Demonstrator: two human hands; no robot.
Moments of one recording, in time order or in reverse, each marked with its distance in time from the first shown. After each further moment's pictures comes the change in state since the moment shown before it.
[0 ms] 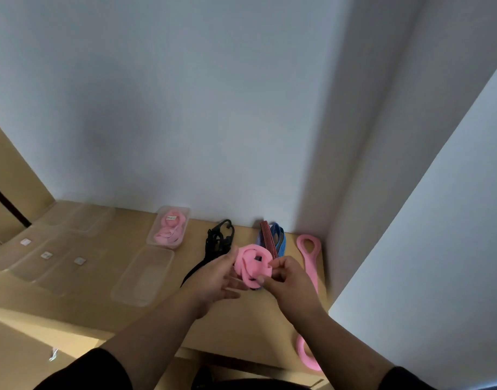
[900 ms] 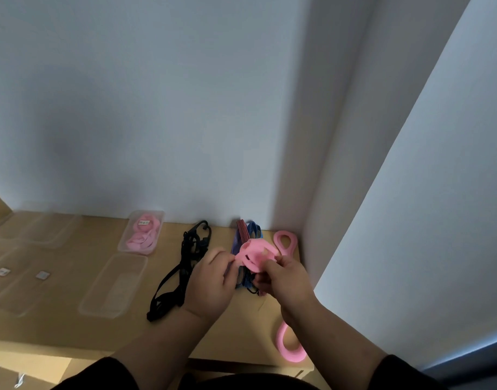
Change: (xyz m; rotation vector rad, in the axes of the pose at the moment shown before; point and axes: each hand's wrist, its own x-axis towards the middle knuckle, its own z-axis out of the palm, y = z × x) left_hand 0.016 -0.021 0.045 0.764 0.496 0.899; right_hand 0.002 -0.004 -0.027 0.430 0.171 0.204
